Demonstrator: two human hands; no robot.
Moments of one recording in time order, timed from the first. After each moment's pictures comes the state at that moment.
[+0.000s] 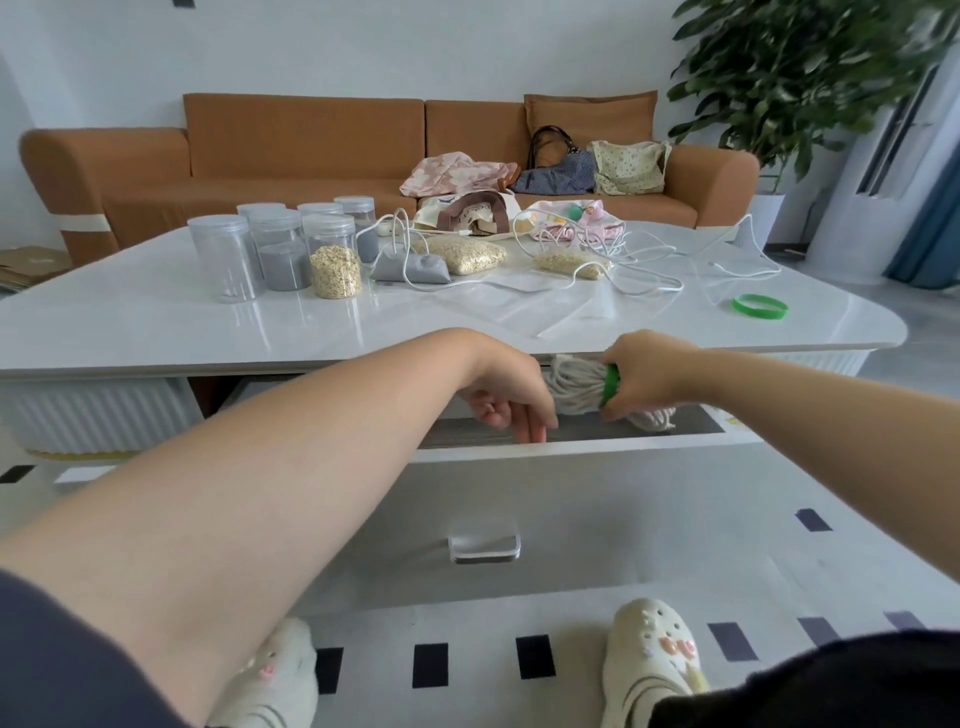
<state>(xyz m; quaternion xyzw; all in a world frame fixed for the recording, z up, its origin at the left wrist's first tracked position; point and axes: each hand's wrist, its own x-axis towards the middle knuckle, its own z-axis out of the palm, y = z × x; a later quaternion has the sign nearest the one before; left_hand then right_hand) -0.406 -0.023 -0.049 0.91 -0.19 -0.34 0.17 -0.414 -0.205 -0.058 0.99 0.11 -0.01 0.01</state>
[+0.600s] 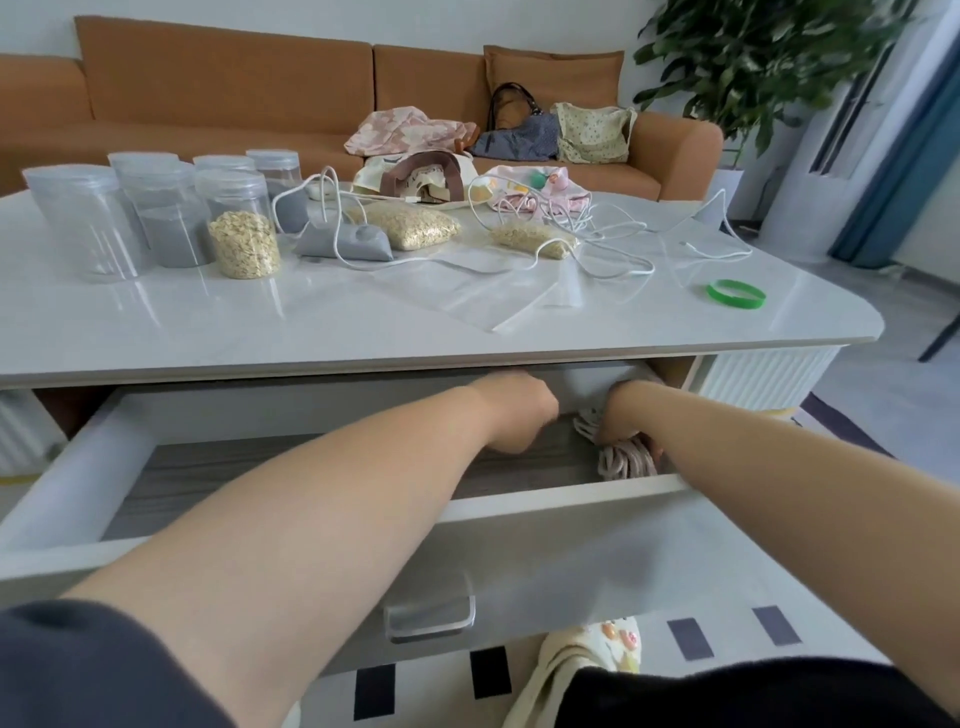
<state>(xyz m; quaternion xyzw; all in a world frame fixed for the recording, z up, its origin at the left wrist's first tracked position) -0.362 -0.078 -0.115 0.91 -0.40 -0.03 -0.11 -0.365 -0.222 -0.109 0.94 -0.08 -0.28 0.20</state>
